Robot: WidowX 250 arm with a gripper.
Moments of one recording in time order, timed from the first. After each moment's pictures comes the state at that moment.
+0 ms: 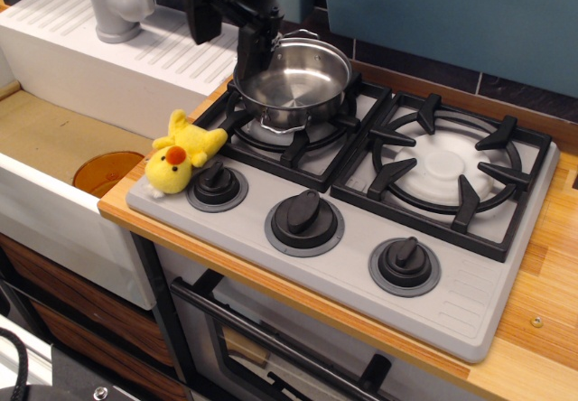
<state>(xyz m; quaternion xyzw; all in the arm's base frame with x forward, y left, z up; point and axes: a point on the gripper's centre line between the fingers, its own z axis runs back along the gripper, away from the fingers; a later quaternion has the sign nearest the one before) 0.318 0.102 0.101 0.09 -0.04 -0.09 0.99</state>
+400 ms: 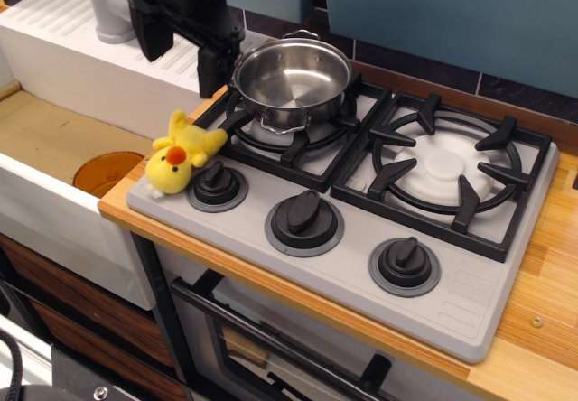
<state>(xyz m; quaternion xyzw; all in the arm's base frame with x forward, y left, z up) 0.283 0.103 0.103 0.13 -0.07 -0.05 0.99</state>
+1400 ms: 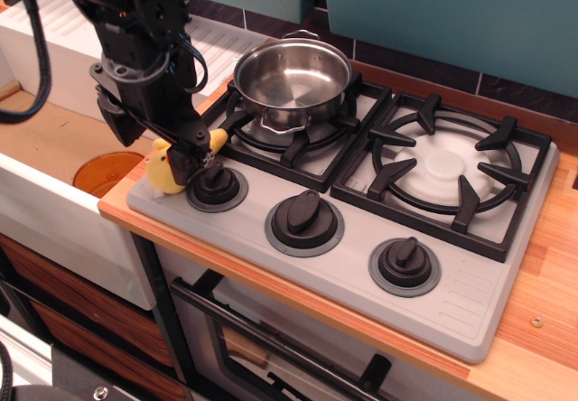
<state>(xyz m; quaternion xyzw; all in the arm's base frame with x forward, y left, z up) 0.240 0.107 0.055 0.12 -0.13 -0.03 0.98</state>
